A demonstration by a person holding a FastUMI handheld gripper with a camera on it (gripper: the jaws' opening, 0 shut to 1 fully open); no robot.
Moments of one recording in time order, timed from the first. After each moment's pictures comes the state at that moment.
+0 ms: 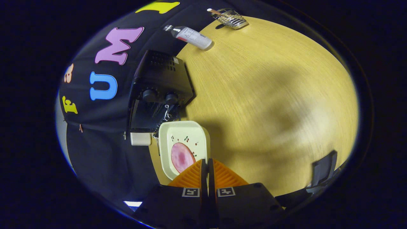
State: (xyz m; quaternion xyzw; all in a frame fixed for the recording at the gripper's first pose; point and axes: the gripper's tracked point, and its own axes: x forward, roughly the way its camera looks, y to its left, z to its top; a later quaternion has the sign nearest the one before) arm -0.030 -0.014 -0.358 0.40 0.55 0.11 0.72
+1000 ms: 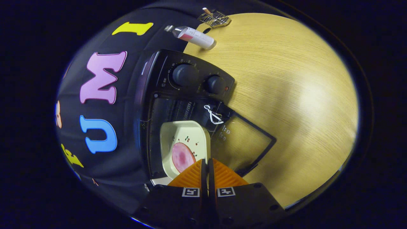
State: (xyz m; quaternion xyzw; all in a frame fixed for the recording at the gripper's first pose) arm 0.095 0.169 -0.345 0.57 0.42 -0.12 0.70
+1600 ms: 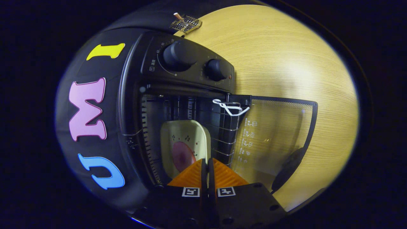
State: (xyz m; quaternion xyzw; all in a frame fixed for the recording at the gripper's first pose) arm 0.147 0.202 -0.369 0.63 0.36 -0.25 0.64
